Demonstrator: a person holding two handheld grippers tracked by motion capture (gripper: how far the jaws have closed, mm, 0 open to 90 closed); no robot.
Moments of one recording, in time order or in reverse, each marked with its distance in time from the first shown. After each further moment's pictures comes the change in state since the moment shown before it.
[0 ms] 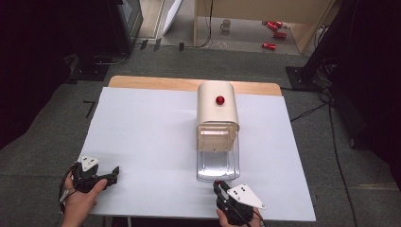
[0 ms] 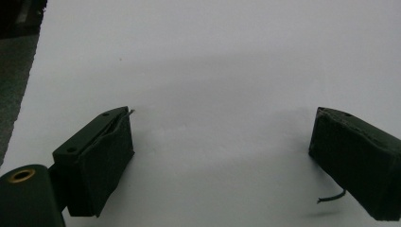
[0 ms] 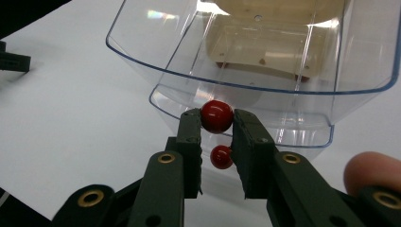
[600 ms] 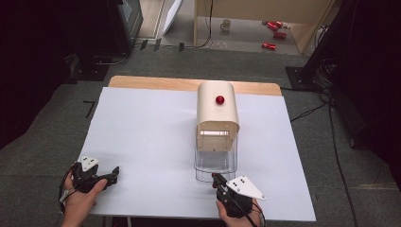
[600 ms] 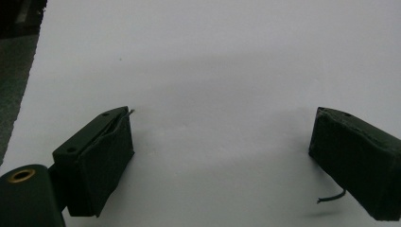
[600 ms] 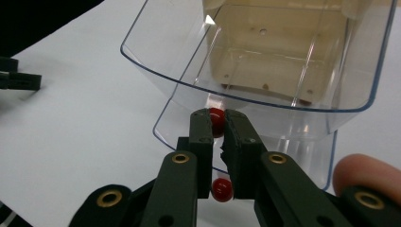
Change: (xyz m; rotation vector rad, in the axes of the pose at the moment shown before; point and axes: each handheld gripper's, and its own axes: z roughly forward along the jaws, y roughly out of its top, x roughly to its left) left arm 0.000 0.000 0.000 0.000 -0.001 0.000; right arm -0.001 0.022 0.004 -0.010 0.034 0.002
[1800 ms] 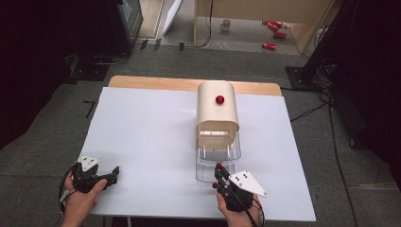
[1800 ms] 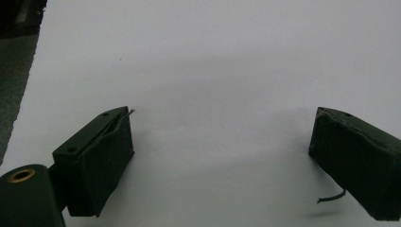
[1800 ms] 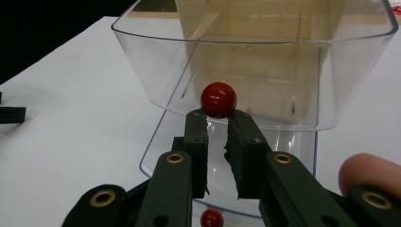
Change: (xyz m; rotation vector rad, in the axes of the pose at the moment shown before) left arm 0.000 0.000 0.000 0.000 -0.001 0.001; right arm -0.001 0.015 0.003 -0.069 -0.063 0.037
